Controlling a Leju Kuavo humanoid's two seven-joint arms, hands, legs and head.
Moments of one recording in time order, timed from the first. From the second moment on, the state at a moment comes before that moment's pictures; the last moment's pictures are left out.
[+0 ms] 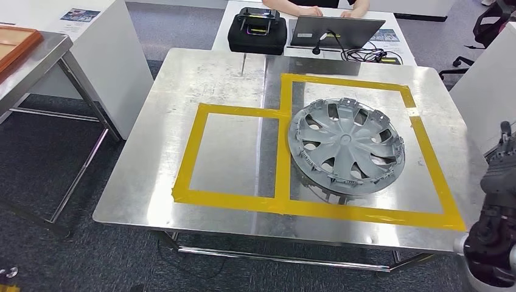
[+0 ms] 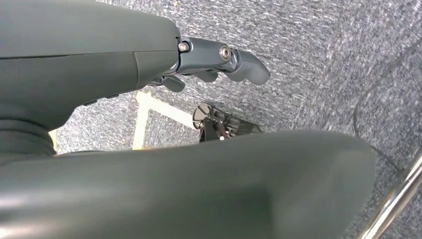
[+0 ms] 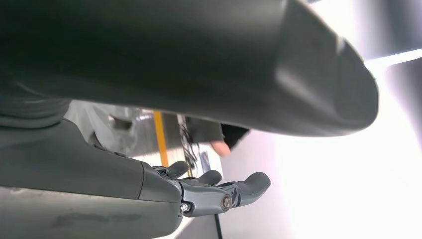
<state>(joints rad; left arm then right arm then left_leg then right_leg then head) -0.13 0.05 -0.93 -0.20 1.11 0.20 -0.29 -0.34 -0.44 0.15 -1.95 -0.55 -0.45 -0.13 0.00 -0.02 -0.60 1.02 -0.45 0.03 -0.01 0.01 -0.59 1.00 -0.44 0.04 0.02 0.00</state>
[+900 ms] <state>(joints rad) -0.10 0.05 -0.87 -0.20 1.17 0.16 -0.26 0.02 -0.46 -0.33 -2.13 -0.65 -0.37 -0.18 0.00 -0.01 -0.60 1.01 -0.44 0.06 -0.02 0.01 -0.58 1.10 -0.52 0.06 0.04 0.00</state>
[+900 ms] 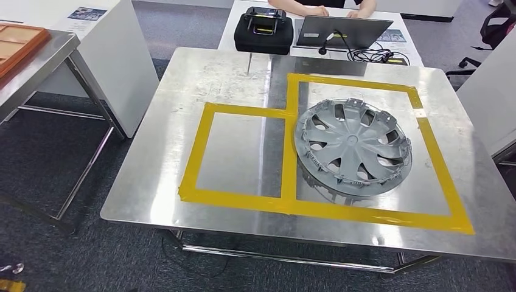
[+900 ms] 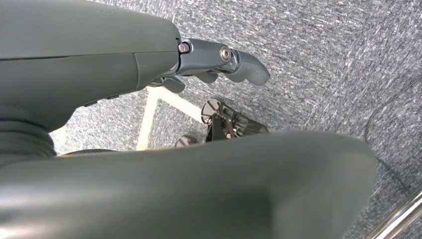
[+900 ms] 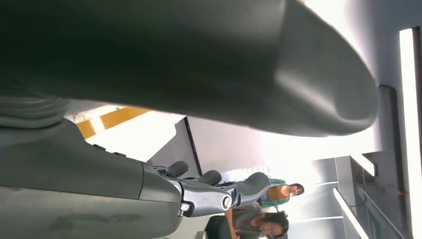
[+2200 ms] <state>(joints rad) -0.10 0.04 -0.86 -0.20 1.20 0.18 -0.26 0.14 -0.30 -0.76 -1.70 -0.52 -0.23 -0.18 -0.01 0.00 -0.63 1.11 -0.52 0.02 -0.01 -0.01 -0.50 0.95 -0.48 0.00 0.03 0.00</state>
